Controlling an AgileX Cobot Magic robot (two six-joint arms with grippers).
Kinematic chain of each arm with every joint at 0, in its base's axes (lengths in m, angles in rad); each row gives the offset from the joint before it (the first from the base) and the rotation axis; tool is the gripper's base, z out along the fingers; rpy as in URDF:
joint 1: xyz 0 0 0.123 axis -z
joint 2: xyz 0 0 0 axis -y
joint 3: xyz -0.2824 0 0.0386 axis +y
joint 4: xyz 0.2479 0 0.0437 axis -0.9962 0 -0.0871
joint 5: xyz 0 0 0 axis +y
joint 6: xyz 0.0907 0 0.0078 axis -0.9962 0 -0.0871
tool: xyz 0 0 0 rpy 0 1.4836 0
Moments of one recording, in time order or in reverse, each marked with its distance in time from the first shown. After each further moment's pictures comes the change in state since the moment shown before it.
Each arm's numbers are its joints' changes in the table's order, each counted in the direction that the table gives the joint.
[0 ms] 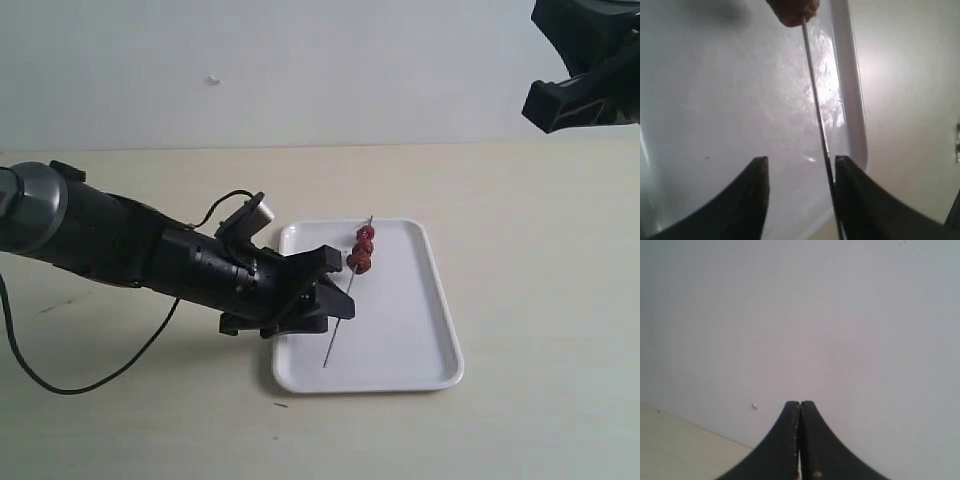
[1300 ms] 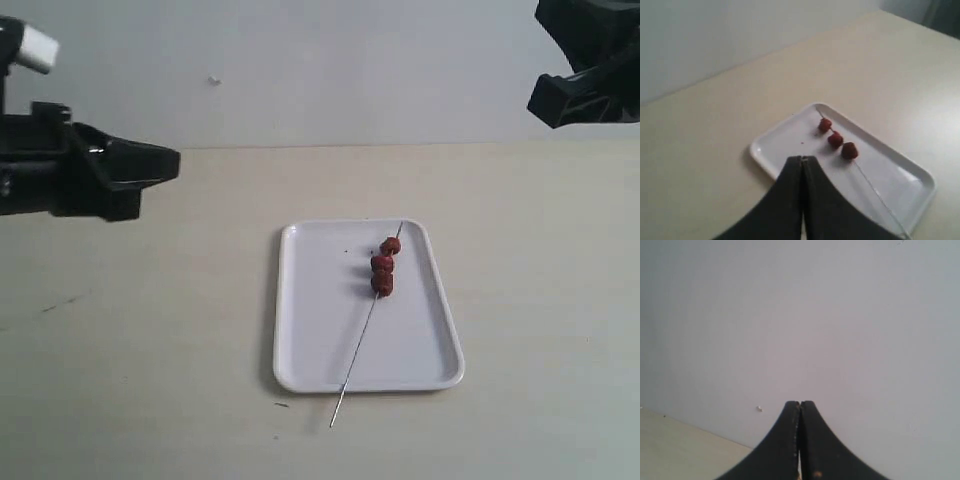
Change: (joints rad) left arm -0.281 0.749 0.351 0.062 -0.080 -0.877; right arm 0.000 0.017 0.000 0.007 0.011 -0.042
